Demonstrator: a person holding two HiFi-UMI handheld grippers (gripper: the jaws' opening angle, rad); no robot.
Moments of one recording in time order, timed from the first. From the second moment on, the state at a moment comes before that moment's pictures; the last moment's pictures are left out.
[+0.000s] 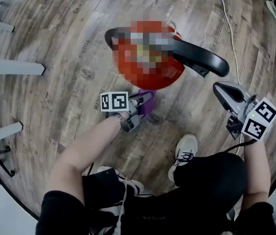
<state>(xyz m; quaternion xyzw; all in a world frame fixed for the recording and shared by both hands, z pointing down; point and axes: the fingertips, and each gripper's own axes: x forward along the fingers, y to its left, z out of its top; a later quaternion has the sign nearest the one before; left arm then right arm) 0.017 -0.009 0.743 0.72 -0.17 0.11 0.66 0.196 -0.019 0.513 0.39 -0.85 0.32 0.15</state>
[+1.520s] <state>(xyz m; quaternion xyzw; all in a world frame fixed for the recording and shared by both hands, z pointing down) 0.081 -0.033 0.747 0.69 -0.33 -0.03 0.64 0.233 0.001 0.572 0.39 -0.83 0.36 0.15</state>
